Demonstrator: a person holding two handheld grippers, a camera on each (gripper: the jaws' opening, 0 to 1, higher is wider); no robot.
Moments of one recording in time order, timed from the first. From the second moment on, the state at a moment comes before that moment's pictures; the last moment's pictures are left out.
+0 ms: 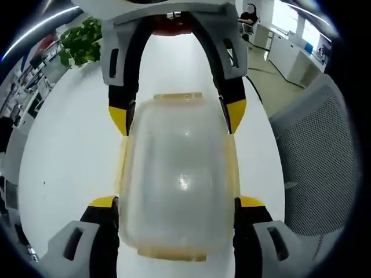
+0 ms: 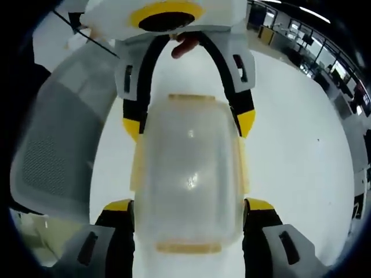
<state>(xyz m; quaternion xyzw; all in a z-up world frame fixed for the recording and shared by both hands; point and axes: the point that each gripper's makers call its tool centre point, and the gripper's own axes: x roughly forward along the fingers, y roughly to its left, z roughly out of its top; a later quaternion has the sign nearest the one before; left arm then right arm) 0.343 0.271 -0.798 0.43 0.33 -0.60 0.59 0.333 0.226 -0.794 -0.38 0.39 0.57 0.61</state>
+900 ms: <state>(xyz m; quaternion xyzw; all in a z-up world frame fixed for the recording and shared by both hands) 0.337 0.276 -0.801 0.45 0.35 -0.58 0.58 0.328 0.228 -0.795 -0.38 0.38 0.57 0.62</state>
